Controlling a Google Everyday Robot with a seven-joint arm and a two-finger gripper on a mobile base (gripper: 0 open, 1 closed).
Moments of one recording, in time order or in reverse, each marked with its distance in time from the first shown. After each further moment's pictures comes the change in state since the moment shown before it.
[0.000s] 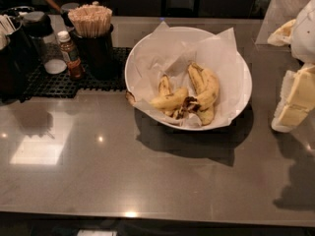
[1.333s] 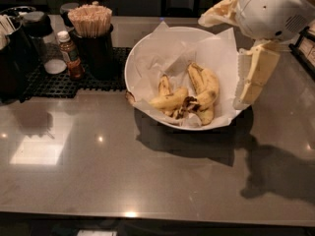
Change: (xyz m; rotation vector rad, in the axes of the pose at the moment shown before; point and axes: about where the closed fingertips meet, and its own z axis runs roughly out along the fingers) arm -0.105 -0.005 0.001 -0.102 -0.320 -0.399
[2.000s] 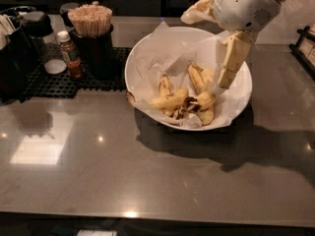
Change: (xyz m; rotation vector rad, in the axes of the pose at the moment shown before) arm -0.005 -0.043 0.027 -0.035 -0.093 -0.007
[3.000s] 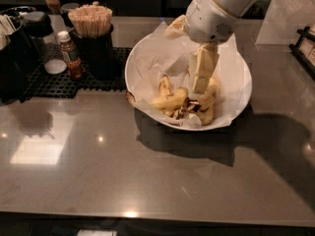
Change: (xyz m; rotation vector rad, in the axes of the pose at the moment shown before) arm -0.003 -0.020 0.059 -0.092 0.041 0.016
